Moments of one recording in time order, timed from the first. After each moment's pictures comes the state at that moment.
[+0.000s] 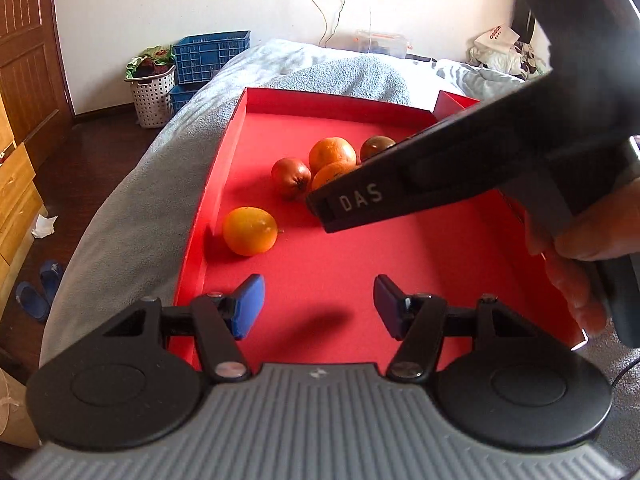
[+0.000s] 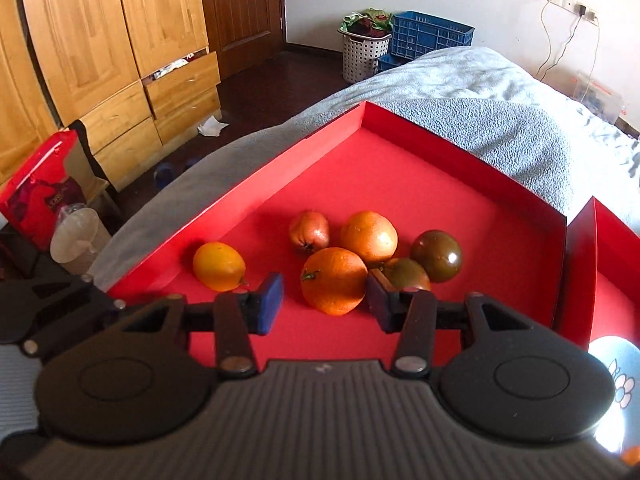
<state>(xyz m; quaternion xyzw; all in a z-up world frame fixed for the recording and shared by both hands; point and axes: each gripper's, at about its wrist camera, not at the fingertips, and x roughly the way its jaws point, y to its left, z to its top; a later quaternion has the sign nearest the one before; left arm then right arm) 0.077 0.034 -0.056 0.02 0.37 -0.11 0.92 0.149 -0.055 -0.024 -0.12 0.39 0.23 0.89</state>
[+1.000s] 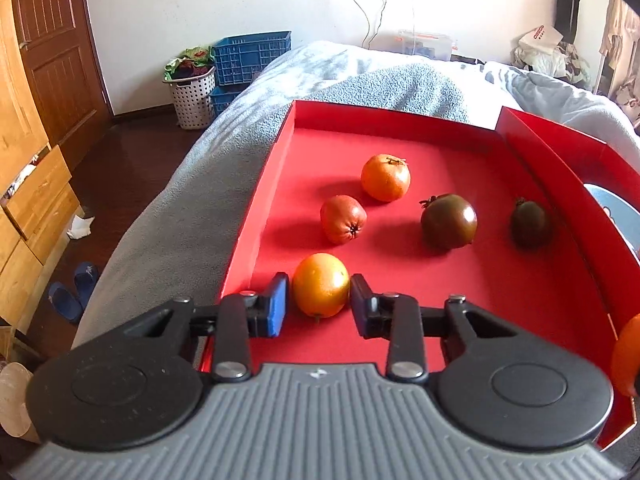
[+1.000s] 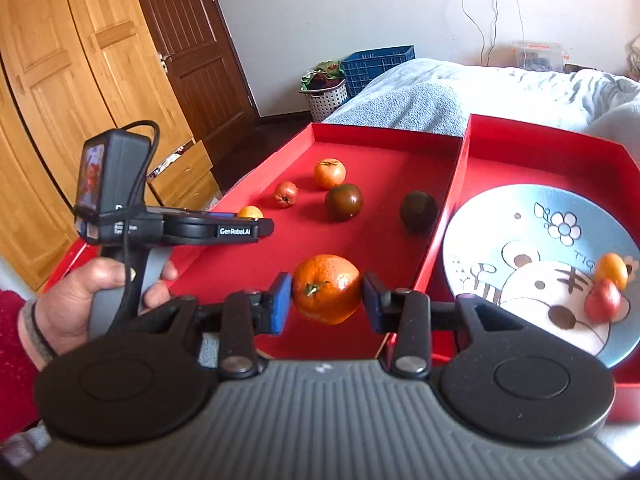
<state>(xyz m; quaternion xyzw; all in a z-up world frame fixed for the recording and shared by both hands) 0.132 0.026 -0.056 0.04 0.37 -0.03 0.93 0.007 -0.184 -0.012 0.08 0.33 0.20 0.92</state>
